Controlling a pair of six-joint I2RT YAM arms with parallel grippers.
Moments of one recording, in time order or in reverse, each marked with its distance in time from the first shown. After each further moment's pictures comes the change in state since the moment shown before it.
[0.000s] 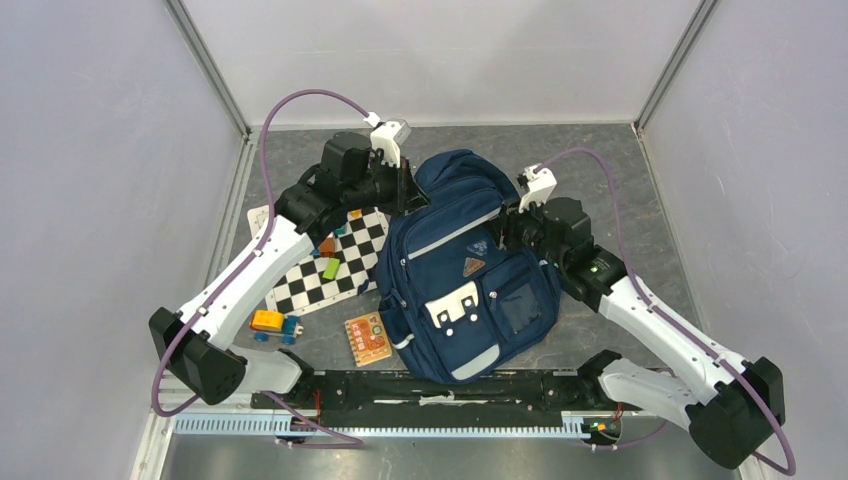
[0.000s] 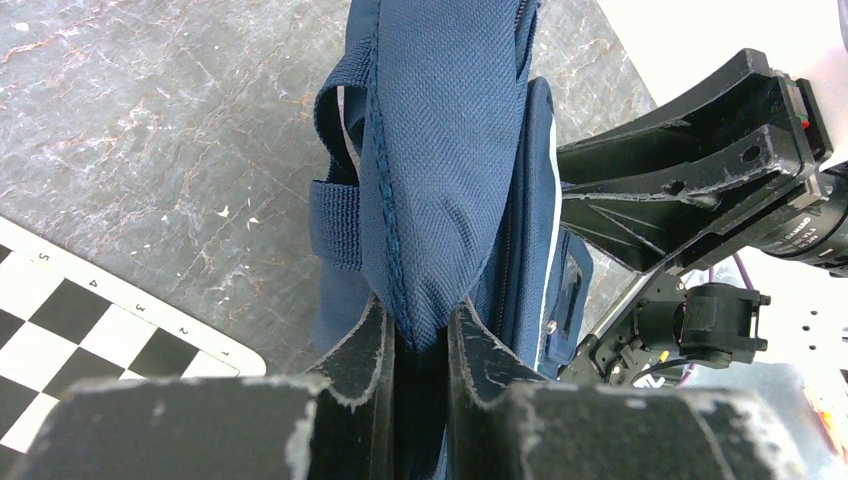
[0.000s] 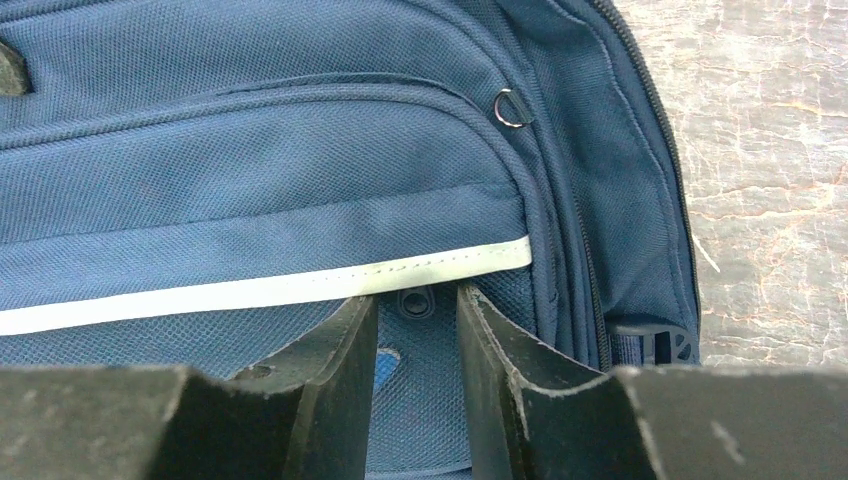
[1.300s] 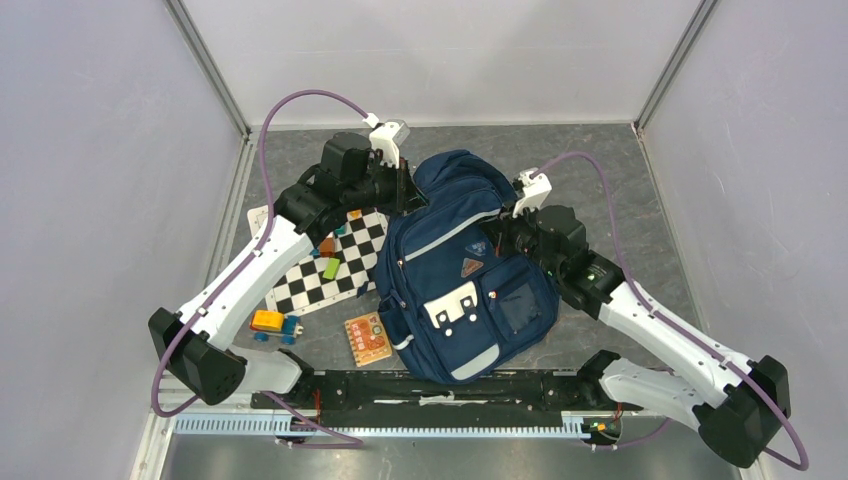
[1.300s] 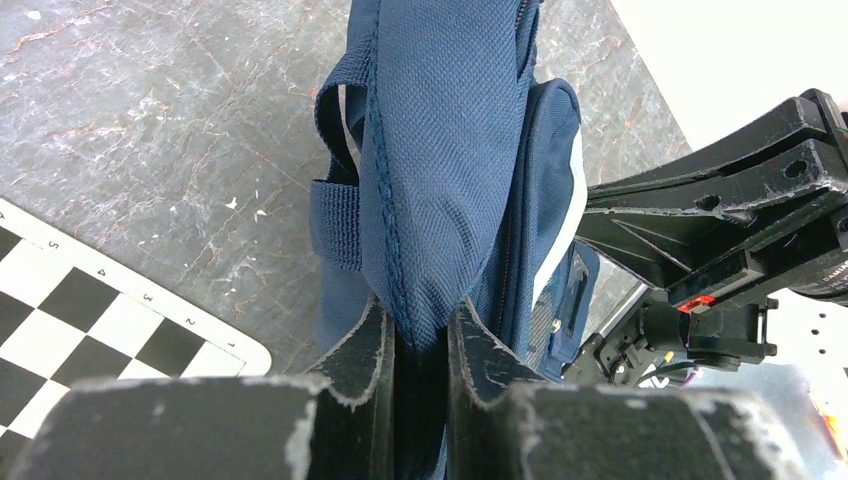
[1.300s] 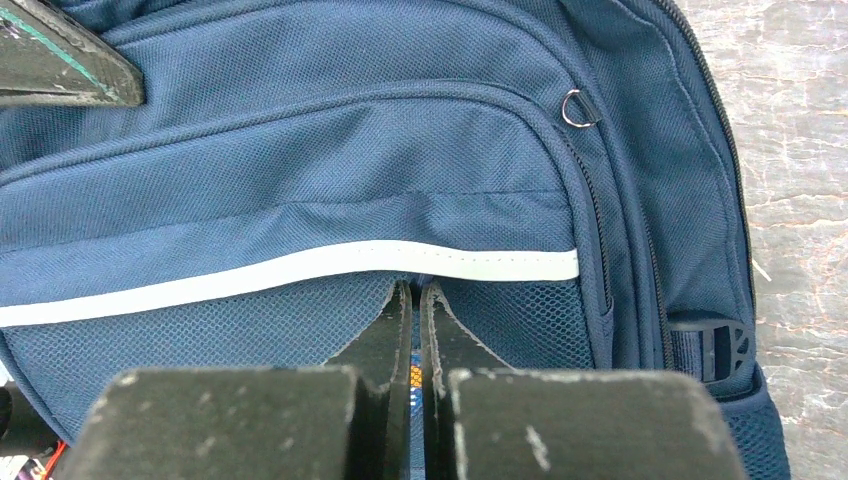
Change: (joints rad) left arm 0.001 0.000 0.001 -0.015 -0.012 0.000; right arm 0.114 -0.018 -0.002 0.026 0.081 0.055
